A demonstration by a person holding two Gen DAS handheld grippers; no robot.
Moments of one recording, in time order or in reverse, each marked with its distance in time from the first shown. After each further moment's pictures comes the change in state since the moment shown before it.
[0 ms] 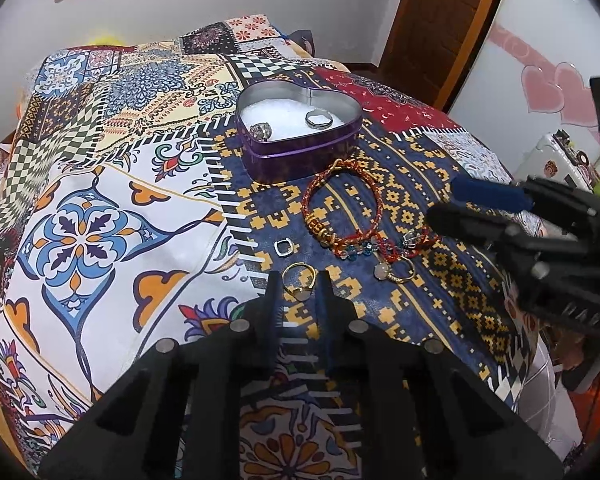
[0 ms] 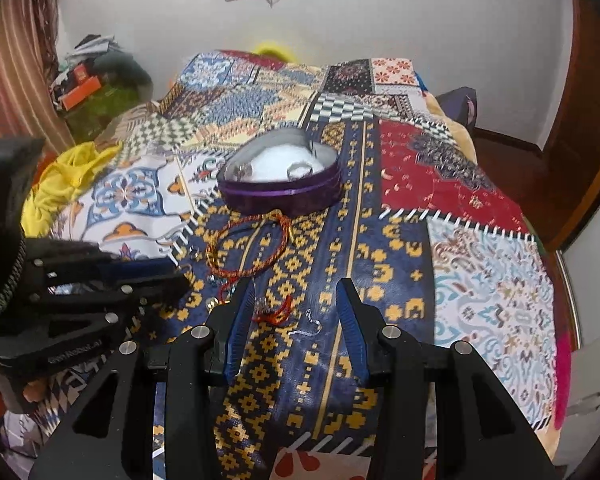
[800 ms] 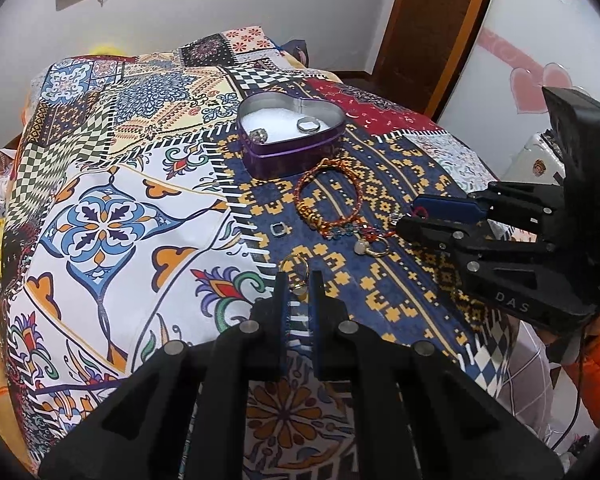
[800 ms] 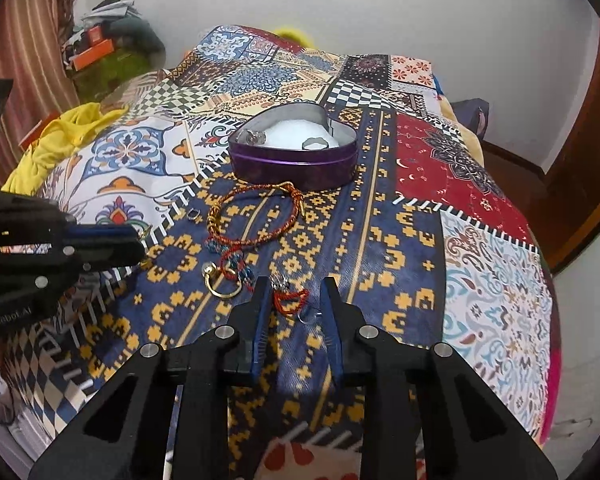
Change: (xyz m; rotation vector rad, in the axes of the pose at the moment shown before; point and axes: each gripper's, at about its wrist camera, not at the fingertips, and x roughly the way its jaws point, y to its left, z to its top) left arm -0.029 -0.005 -0.015 0.014 -0.035 -0.017; right arm 0.012 0.010 -0.014 -0.135 0.068 -0.038
